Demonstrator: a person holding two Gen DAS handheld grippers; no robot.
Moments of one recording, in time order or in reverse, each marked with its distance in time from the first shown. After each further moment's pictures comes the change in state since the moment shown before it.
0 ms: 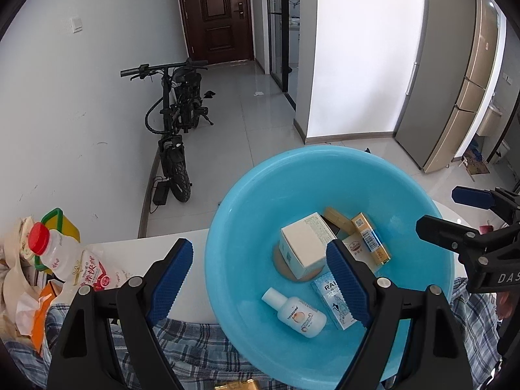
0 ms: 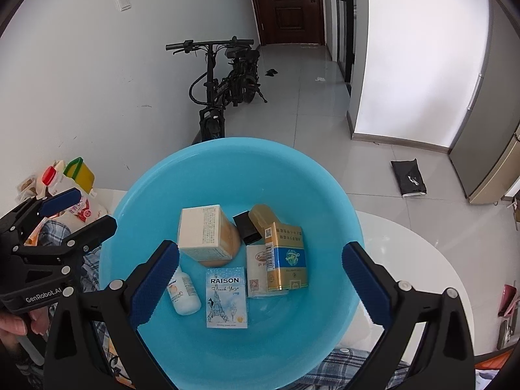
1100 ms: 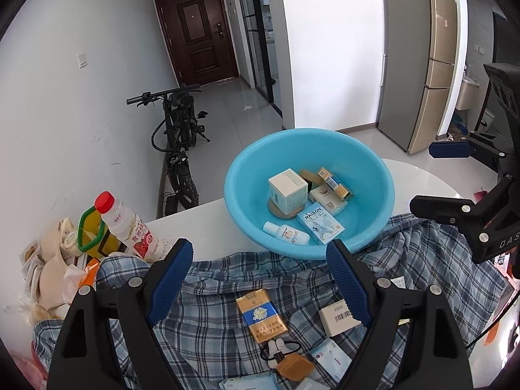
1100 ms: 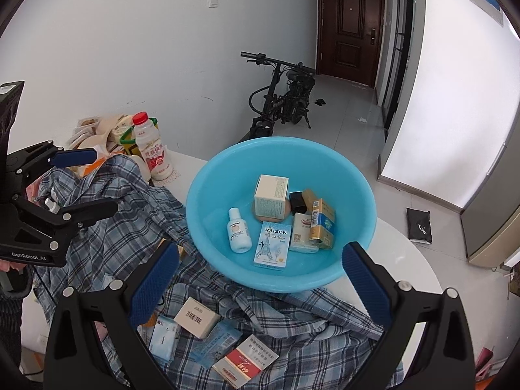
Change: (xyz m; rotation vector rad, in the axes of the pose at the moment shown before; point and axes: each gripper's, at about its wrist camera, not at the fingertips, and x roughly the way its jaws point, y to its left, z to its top) left arm -0.157 -0.006 -0.099 0.137 -0.060 -0.011; right arm -0.123 0.063 -0.087 -0.287 -0.094 0.092
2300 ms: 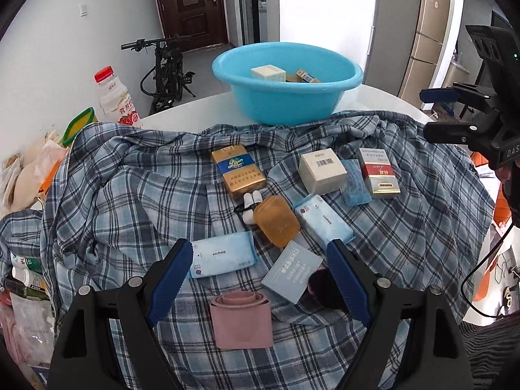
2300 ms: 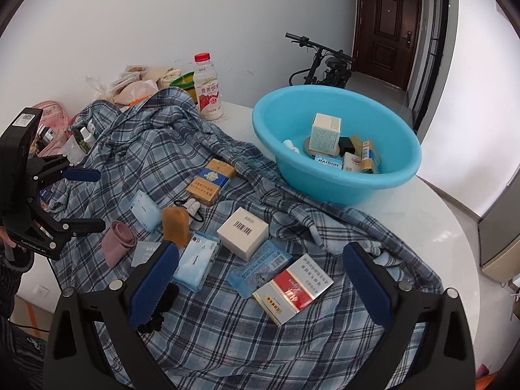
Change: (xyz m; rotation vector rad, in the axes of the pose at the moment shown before) left arm -0.023 -0.010 -0.202 -0.038 0.137 -0.066; right arm -0.009 0.058 -0.126 -0.119 0.046 0.109
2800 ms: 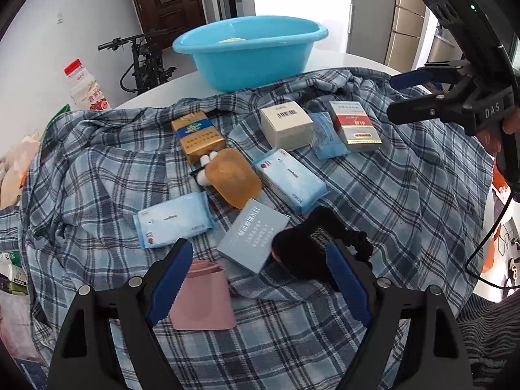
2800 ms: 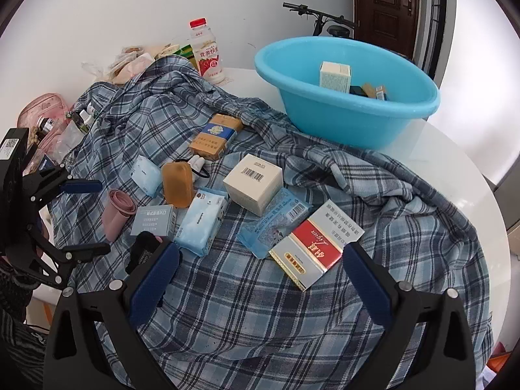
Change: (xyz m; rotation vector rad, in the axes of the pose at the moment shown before) left arm 0.030 -0.050 -0.041 0.091 0.057 -0.056; right arm 0.034 -0.005 -0.044 0.087 0.104 0.060
